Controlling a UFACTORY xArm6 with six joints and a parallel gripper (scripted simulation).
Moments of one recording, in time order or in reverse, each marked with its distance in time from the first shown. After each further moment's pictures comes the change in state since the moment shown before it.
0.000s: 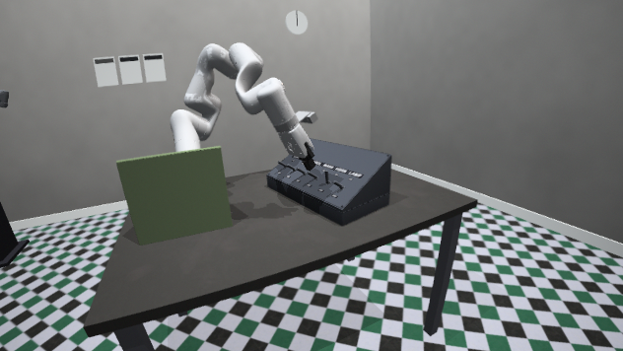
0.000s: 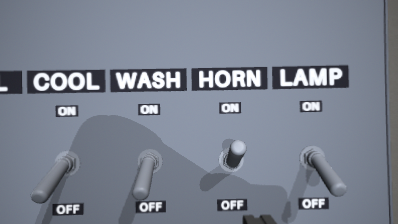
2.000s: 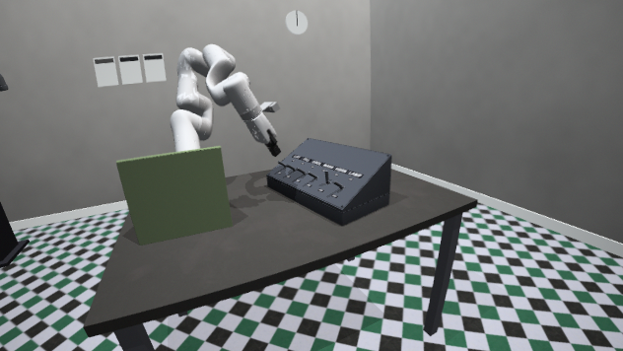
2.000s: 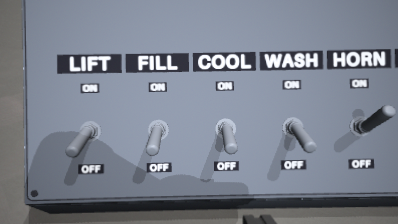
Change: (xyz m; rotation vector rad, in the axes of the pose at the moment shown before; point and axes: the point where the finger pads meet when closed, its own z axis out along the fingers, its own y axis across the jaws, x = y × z) arm -0.025 -0.145 -0.051 0.000 0.001 -0.001
